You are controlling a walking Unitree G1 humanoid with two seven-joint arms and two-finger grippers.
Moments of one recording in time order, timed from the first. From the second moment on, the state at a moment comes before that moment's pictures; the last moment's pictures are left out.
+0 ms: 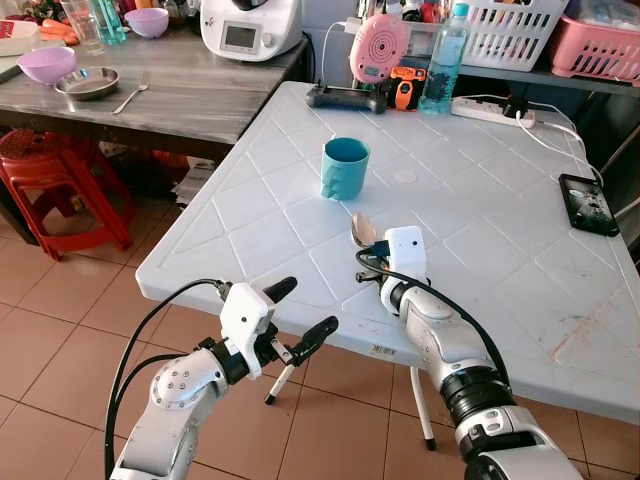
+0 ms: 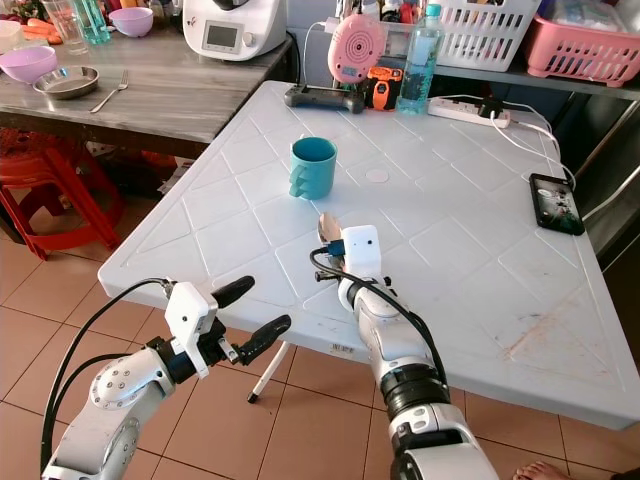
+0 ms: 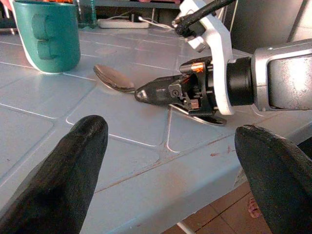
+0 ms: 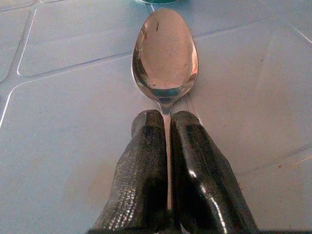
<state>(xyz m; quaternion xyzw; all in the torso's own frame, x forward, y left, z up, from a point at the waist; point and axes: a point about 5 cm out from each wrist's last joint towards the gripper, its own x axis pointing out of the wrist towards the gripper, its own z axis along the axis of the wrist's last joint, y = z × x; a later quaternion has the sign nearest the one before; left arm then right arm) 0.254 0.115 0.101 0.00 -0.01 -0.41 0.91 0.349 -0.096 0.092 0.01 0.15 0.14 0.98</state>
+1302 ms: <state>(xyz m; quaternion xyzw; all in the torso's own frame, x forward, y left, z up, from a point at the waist) 0.303 0.143 0.111 -0.03 -0.04 -0.15 0.99 0.295 -0.144 0.121 0.03 0.06 0.01 1.00</state>
